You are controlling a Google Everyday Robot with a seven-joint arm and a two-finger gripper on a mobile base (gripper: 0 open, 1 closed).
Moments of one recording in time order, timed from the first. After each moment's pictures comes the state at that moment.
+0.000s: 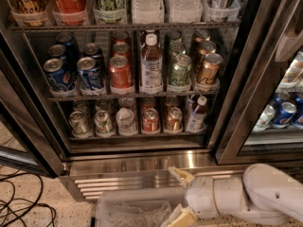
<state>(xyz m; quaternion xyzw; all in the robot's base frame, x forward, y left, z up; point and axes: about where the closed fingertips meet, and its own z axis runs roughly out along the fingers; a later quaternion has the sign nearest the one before) 0.360 -0.045 0.645 -0.52 0.69 0.34 0.38</state>
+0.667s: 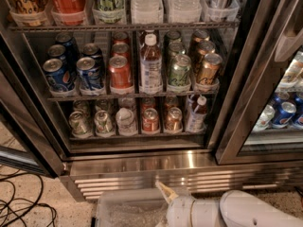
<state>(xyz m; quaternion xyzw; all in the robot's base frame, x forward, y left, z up) 0.340 -0.002 0.593 -0.50 0.71 0.30 0.39</state>
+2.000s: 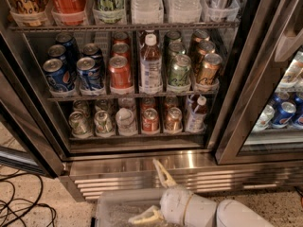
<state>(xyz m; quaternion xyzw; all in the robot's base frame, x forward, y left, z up) 0.392 0.016 0.621 -0.50 0.62 0.22 0.57</state>
